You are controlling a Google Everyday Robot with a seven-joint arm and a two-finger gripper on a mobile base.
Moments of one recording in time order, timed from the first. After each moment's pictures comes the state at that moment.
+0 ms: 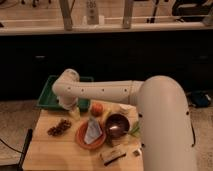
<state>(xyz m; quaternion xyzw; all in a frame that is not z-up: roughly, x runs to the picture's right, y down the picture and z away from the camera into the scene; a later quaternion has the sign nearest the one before) -0.203 0.130 0.801 -0.25 -0.21 -0.36 0.87</state>
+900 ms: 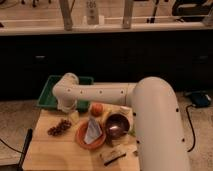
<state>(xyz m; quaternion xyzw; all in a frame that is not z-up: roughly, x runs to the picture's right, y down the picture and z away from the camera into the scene) -0.212 0.153 0.822 -0.27 -0.23 -0.37 0.86</state>
